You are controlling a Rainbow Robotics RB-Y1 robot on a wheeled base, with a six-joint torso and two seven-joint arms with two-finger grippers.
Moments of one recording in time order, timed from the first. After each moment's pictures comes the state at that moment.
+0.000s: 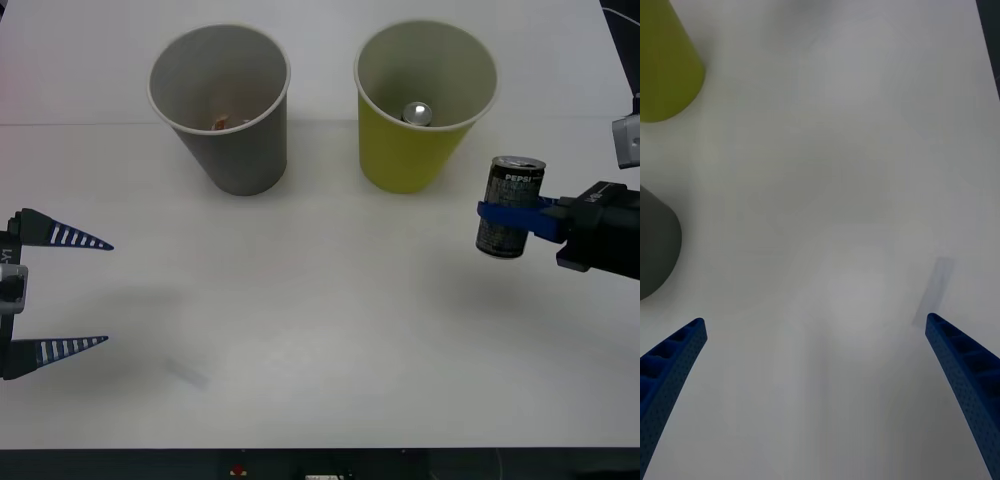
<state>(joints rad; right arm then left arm) 0.02 -0.54 -0.36 -2.21 1.69 -1.24 -1.28 0.26 1.13 0.26 -2.01 -1.31 -1.13 -0.09</state>
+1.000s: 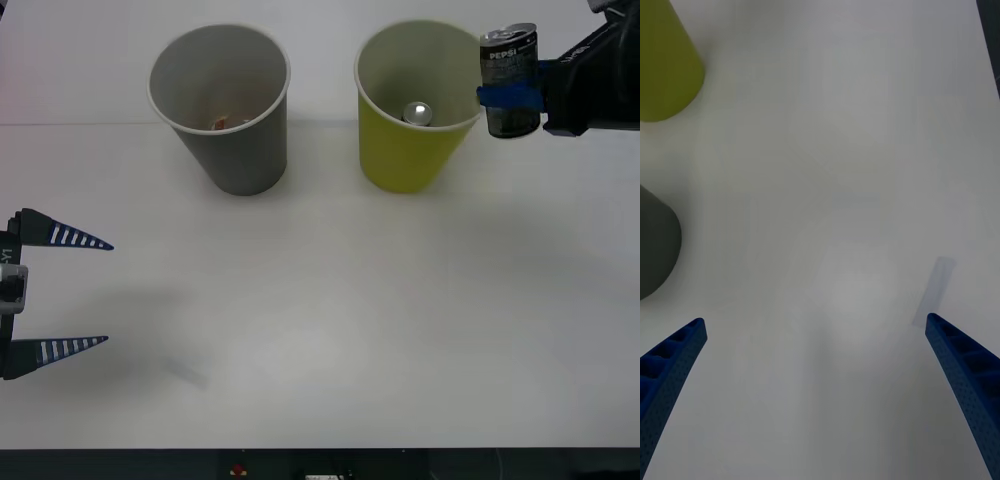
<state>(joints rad) -0.53 -0.61 -0.26 -2.10 2.07 -1.49 -1.32 0.26 1.13 0.26 -2.01 -1.31 -1.13 -0.09</state>
